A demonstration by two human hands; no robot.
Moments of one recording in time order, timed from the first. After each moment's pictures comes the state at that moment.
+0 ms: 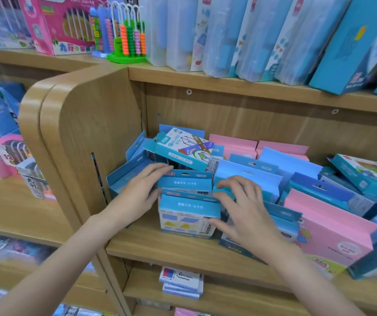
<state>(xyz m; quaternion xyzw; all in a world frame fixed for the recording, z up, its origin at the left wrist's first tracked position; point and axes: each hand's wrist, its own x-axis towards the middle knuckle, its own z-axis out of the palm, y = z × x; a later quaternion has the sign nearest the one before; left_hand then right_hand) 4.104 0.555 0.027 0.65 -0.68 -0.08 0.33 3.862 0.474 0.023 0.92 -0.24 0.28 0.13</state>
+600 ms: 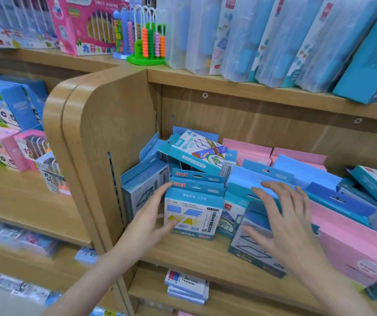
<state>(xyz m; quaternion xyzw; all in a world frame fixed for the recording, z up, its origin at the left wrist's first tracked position) 4.081 0.588 -0.016 0.63 -0.59 -0.22 0.46 3.827 0.471 0.029 0.89 -0.32 0.27 0.16</state>
